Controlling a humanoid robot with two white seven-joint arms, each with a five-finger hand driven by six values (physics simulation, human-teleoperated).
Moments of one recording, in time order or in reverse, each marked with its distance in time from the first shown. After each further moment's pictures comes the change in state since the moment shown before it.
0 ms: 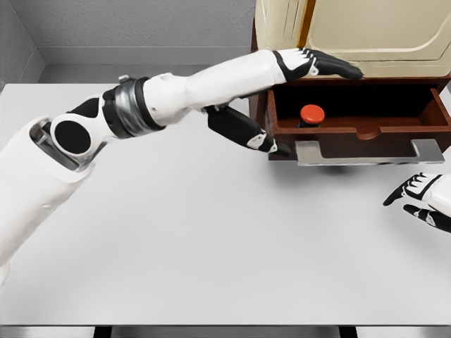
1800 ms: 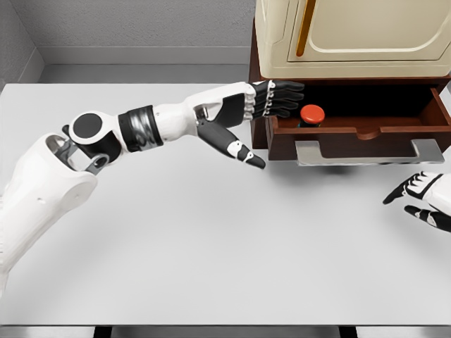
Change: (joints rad) left arm 0.058 -0.004 -0.056 0.208 0.520 0.468 -0.058; right arm 0.002 -0.010 0.001 0.000 -0.007 0.000 -0.001
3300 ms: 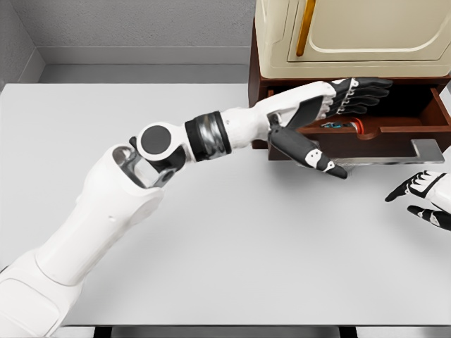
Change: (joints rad) left arm 0.049 -0.253 0.061 -0.100 -0.236 0.040 0.071; right arm -0.002 -0.002 -0.001 0.015 -0.002 0.000 0.000
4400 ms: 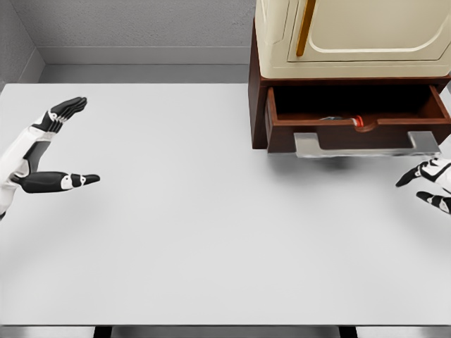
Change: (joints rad) left arm 0.696 0.290 0.819 0.085 -0.227 -0.761 -0.128; right arm -0.041 -0.031 0.005 0.024 -0.085 0.002 0.015
